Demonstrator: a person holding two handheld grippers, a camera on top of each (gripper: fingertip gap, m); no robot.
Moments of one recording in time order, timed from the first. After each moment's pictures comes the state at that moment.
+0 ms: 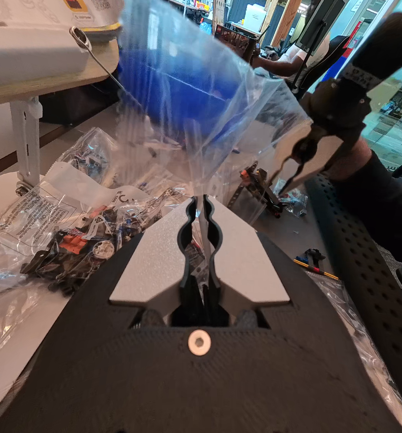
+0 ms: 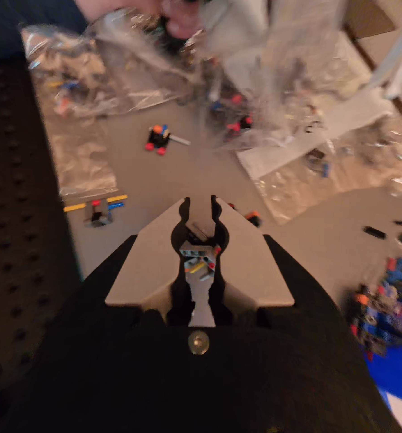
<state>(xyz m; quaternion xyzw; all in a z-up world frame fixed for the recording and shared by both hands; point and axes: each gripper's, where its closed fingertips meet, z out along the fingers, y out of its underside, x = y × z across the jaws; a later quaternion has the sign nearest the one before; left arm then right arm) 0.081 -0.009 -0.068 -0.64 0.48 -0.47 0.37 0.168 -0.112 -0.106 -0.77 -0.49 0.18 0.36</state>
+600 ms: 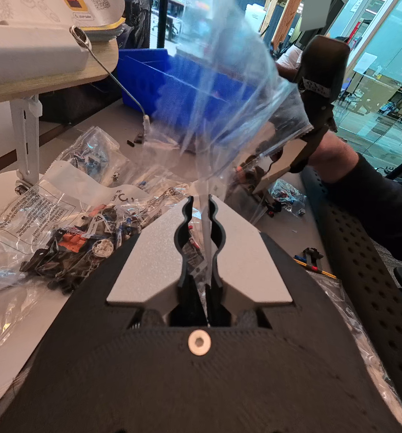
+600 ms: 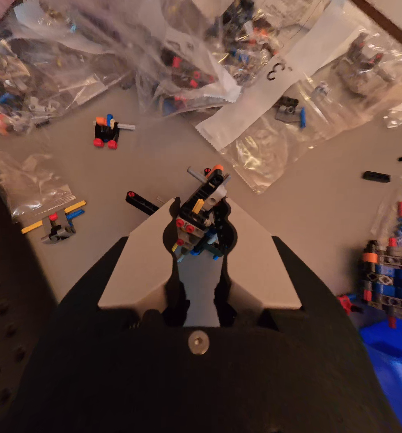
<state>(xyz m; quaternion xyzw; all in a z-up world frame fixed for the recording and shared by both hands) 0.079 -0.010 -0.067 -0.64 0.48 -0.48 0.37 0.196 -0.083 -0.134 -0.84 -0.39 0.18 0.34</state>
